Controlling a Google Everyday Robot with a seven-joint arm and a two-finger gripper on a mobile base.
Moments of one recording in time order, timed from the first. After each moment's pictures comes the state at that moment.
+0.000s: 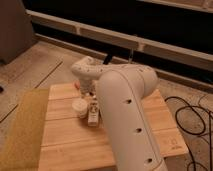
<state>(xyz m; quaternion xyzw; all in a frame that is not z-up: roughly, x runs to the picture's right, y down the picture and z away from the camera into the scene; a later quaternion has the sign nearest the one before) -0.108 0.062 0.932 -0.29 0.19 0.51 0.78</state>
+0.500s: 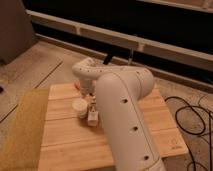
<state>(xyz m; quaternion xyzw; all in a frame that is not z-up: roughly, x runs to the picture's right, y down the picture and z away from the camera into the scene) -0.094 0.065 0.935 -0.29 0.21 0.53 0.77</state>
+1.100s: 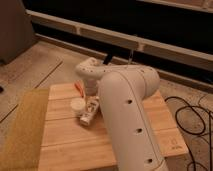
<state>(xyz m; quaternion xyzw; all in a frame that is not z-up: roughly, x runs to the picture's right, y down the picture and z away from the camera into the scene) -0.069 0.072 0.922 -0.27 0.24 0.55 0.75</state>
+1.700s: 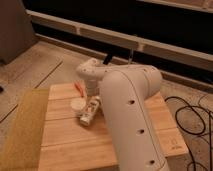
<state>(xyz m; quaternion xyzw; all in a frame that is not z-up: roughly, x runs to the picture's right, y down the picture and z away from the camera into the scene) -0.061 0.083 0.925 -0.27 0.26 0.56 0.73</state>
